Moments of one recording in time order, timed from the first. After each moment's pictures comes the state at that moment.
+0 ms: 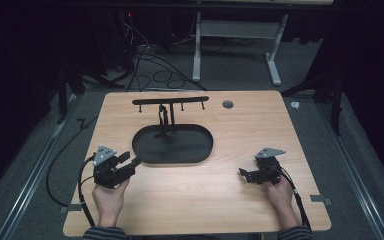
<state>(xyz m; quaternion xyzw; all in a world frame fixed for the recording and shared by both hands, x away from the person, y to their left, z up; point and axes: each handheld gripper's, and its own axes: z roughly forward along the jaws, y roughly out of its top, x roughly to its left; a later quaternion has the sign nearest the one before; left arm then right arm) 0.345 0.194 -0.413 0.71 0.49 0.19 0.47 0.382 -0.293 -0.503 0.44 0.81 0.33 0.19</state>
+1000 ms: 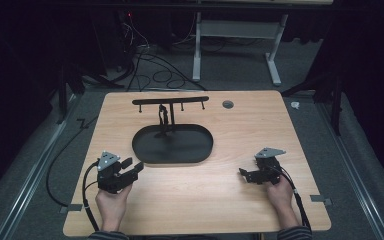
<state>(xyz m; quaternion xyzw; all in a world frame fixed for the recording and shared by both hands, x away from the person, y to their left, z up) 0.341 0.189 -0.432 0.71 0.50 0.17 0.46 0.382 -0.293 -0.503 0.44 0.81 0.33 0.18</state>
